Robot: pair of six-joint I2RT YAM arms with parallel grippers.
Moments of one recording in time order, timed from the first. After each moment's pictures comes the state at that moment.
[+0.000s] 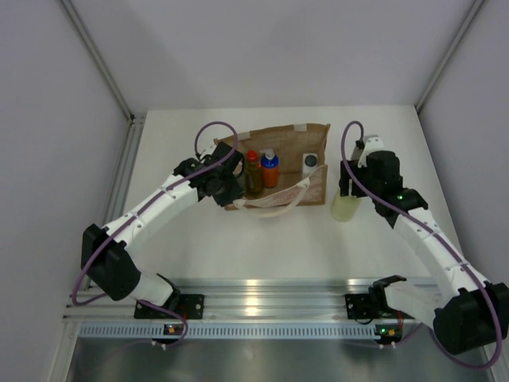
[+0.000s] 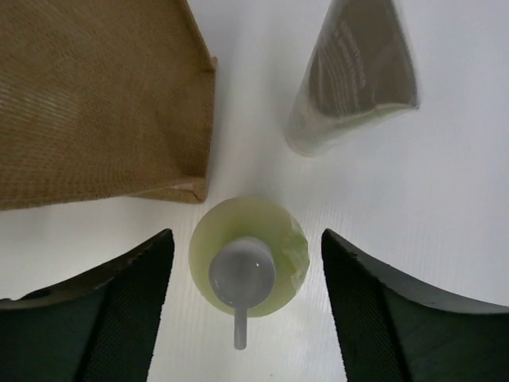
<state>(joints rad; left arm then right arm) -0.64 1.45 1.30 -0.92 -0.19 -1.05 0.26 1.08 0.86 -0.42 0.09 0.08</state>
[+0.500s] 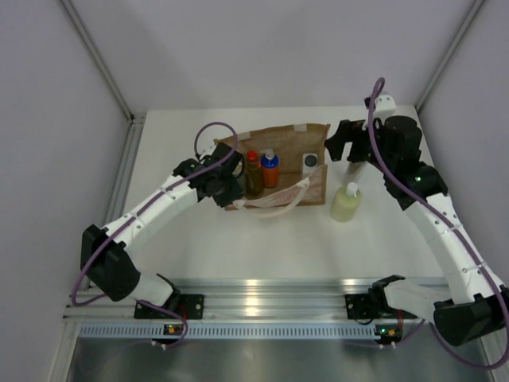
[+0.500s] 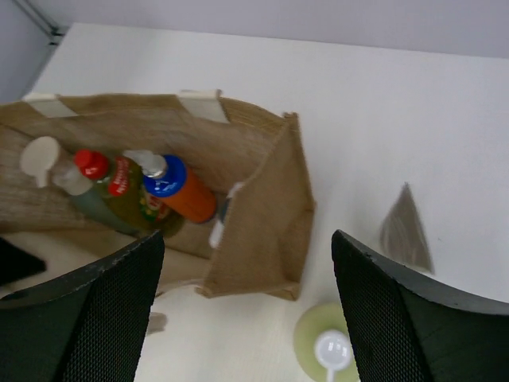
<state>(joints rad) -0.64 1.45 1.30 -0.91 -0.19 -1.05 0.29 1.09 1.21 -0.44 -0.07 0.16</state>
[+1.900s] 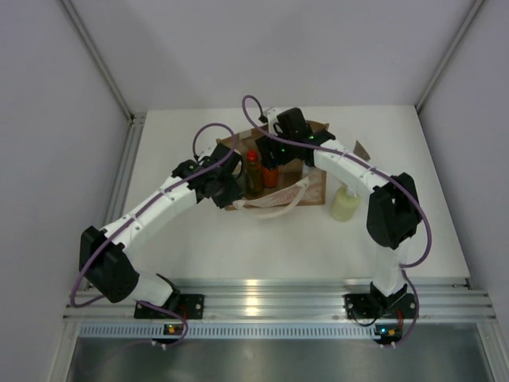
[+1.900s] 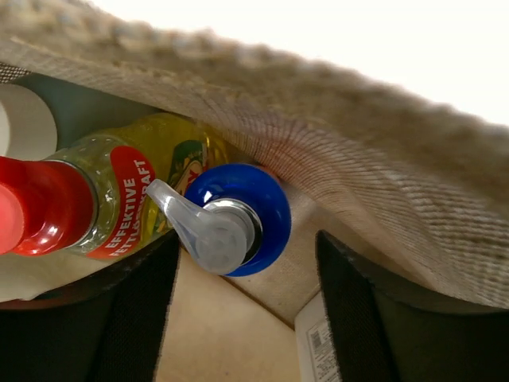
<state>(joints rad) -0.64 1.43 1.28 -0.91 -0.19 -1.07 0.61 1.92 1.68 -0.51 -0.08 -0.02</state>
